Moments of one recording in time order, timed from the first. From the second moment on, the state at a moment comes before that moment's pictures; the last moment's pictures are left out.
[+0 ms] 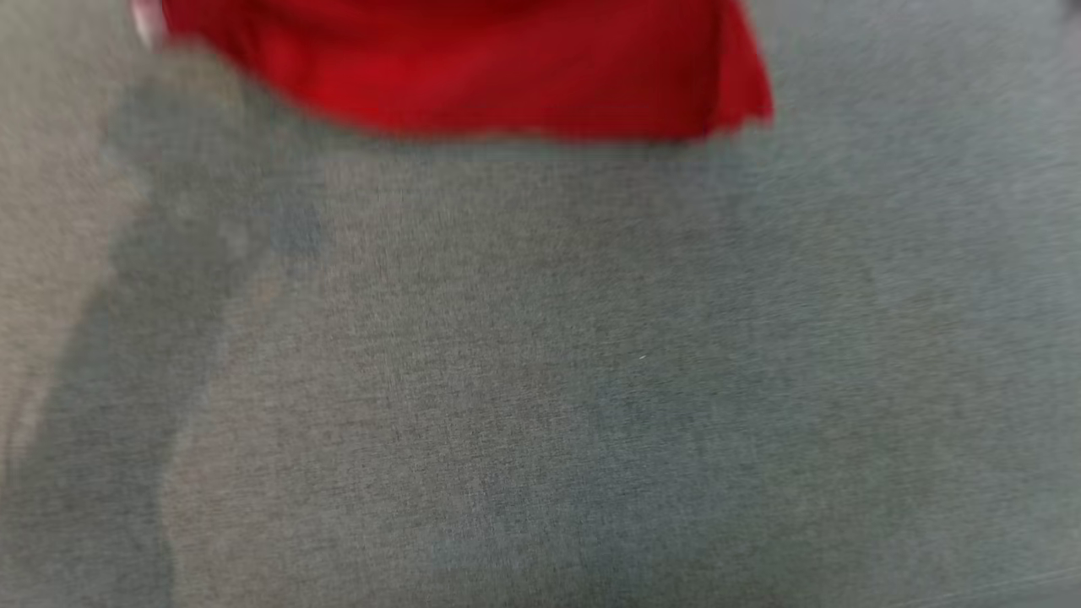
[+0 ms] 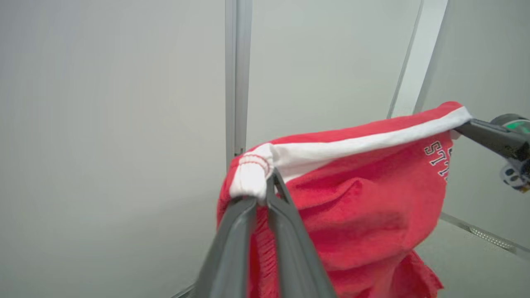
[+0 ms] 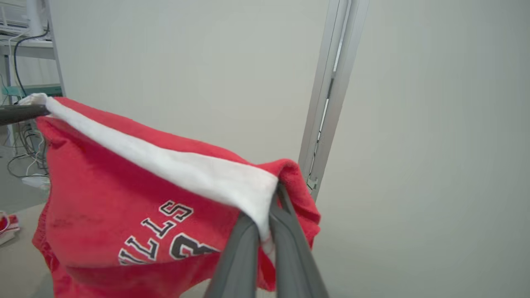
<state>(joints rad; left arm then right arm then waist) -1.03 0.59 -0.22 -0.17 -0.93 -0.12 0.45 -1.01 -0.34 0.21 -0.20 0.50 0.13 0.37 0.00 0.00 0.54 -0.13</state>
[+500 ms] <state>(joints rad) -1.59 0.49 -0.54 0.44 -0.67 -0.13 -0.25 -1.57 -0.09 0.16 0.51 0.14 0.13 -0.06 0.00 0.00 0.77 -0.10</state>
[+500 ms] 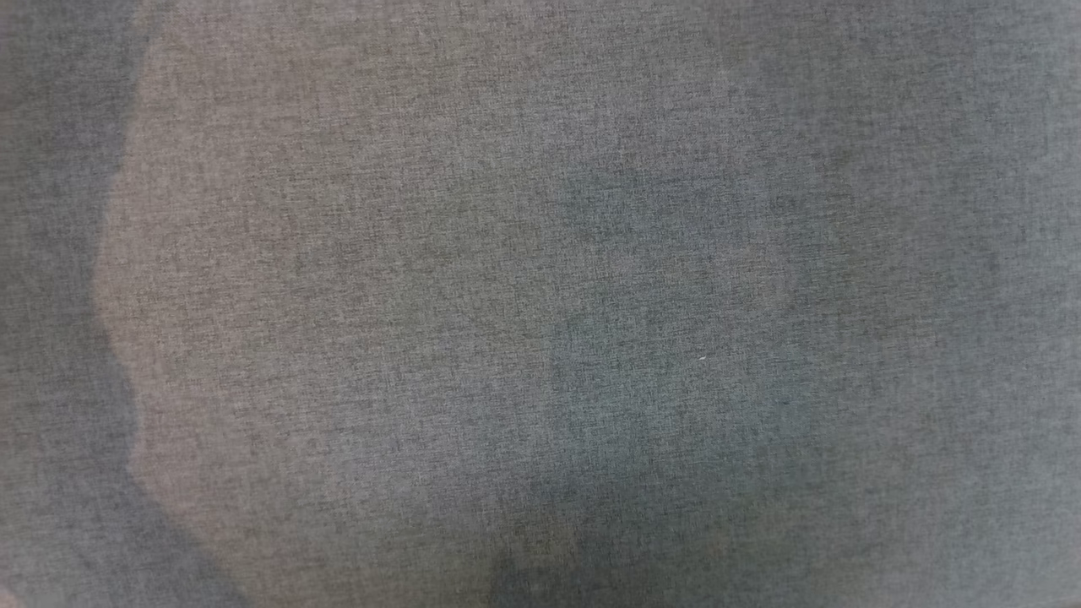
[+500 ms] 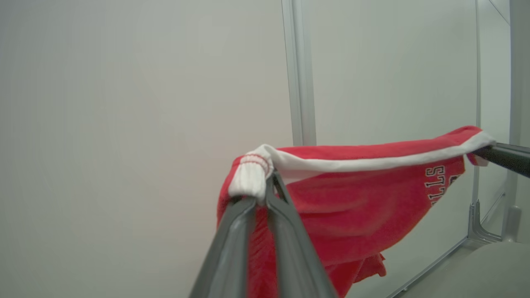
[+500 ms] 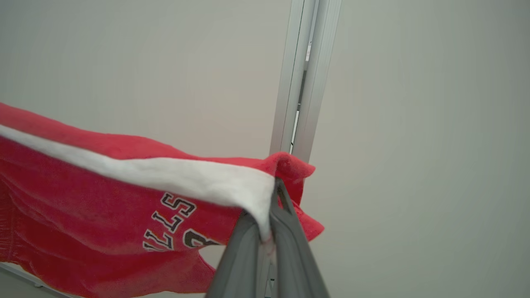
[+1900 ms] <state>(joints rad) -0.03 0.38 -0.48 -0.21 -0.81 -0.02 -0.08 -0.08 -0.55 0.22 -0.28 0.35 0.13 0.31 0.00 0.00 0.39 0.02</state>
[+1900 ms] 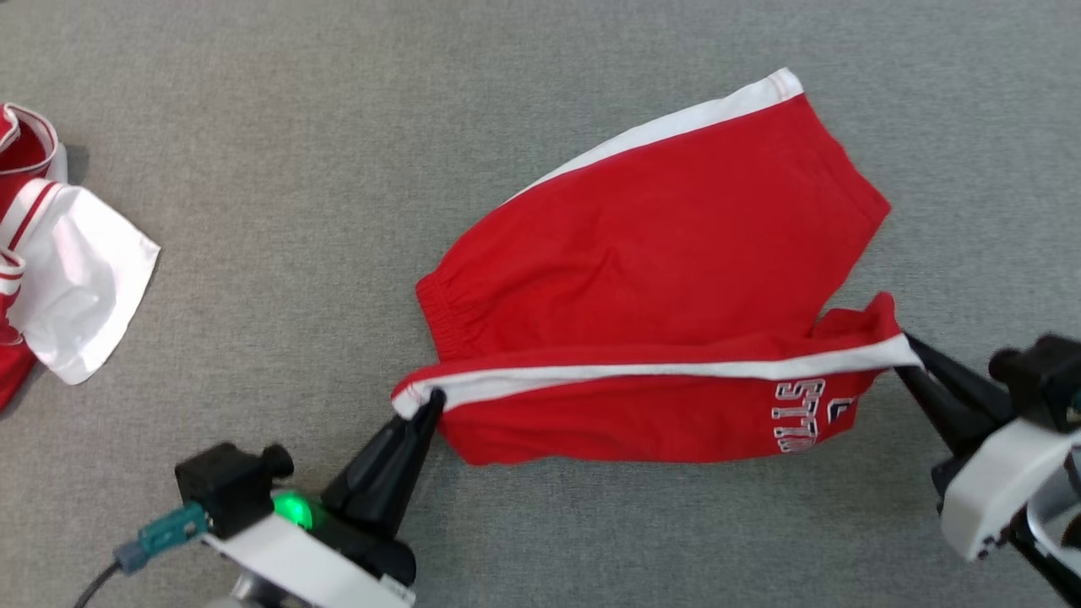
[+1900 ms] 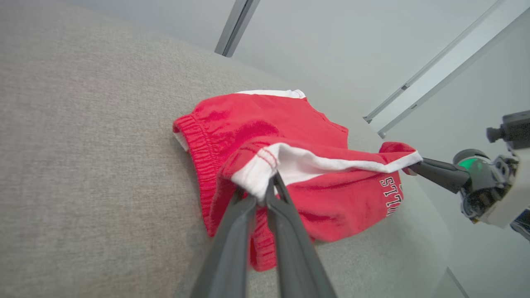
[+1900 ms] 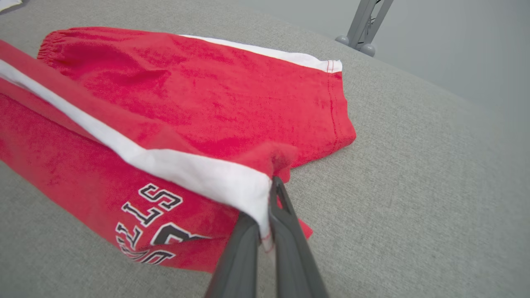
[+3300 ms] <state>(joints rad) -0.60 0.18 -0.58 0.25 -0.79 -0.07 0.05 -0.95 -0.69 0.61 0.26 0.49 0.13 0.50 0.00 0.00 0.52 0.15</state>
